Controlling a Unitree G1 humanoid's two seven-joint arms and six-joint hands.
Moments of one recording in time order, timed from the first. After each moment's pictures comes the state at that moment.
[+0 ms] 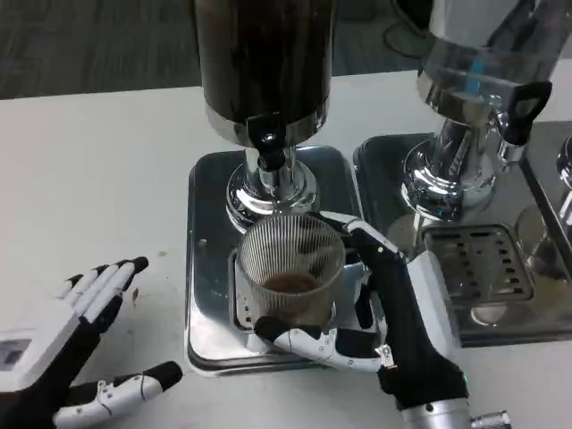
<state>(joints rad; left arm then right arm) 0.31 0.63 0.09 0.17 0.63 -0.57 0.06 0.15 -0.05 0.37 0.17 -0.55 -0.49 -0.46</state>
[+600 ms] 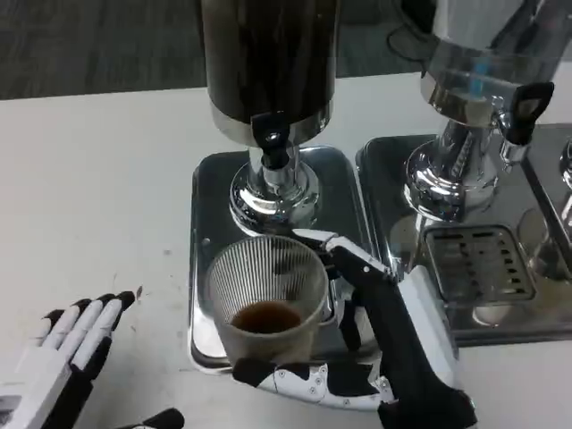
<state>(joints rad) 0.60 0.57 0.12 -0.12 0.75 -0.42 0.18 0.29 -0.10 0.41 -0.07 -0.57 -0.52 -0.34</state>
